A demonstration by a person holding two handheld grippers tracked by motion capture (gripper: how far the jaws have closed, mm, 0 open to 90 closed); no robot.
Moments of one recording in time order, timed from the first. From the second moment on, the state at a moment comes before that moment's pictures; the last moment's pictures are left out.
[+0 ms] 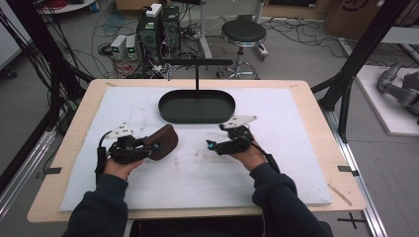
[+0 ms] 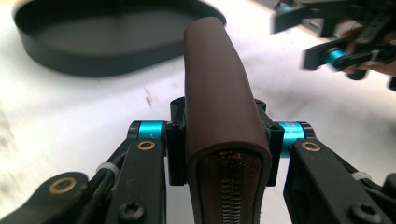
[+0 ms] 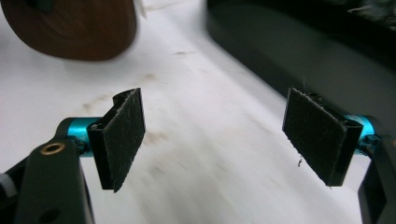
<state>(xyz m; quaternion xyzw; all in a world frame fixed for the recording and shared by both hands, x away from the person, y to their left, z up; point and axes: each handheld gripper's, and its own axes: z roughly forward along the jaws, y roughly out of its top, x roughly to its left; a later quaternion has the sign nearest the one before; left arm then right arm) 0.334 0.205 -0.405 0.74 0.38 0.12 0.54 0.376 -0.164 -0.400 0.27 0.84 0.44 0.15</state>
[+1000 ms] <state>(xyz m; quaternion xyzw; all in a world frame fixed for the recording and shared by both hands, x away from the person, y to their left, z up) 0.484 0.118 -0.378 0.75 0.37 0.12 0.53 0.356 -0.309 -0.396 0.37 0.78 0.43 0.26</state>
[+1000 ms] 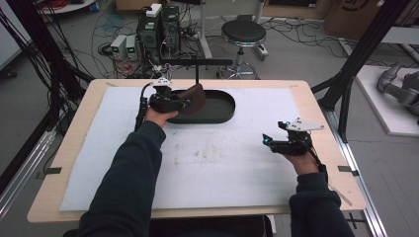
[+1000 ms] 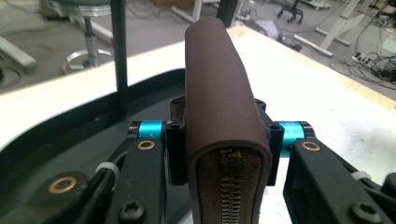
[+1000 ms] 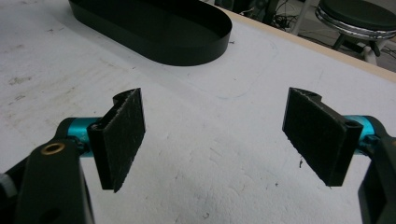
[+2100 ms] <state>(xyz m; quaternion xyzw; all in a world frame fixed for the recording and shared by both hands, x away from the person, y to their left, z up) 0.477 0.148 -0.367 0.72 0.41 0.19 0.53 0.354 -0.317 -0.402 0.38 0.78 0.42 0.27</state>
